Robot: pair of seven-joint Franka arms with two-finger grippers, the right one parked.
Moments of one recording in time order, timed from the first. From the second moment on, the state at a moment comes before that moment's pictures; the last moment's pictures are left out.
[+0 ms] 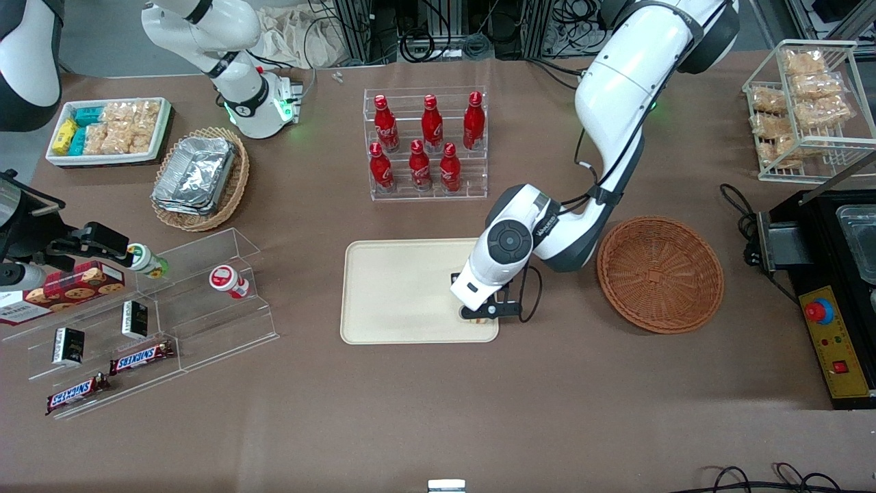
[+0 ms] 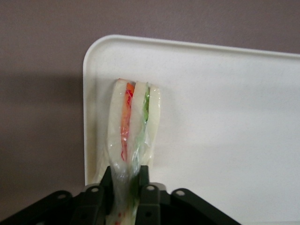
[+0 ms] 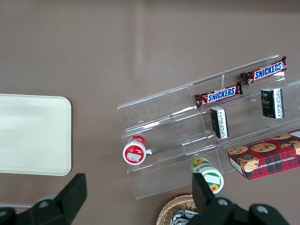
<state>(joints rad) -0.46 0.74 -0.23 -1.48 0.00 2.22 -0.71</state>
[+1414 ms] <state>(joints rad) 0.01 0.25 -0.20 -1.57 0.02 1.66 -0.32</state>
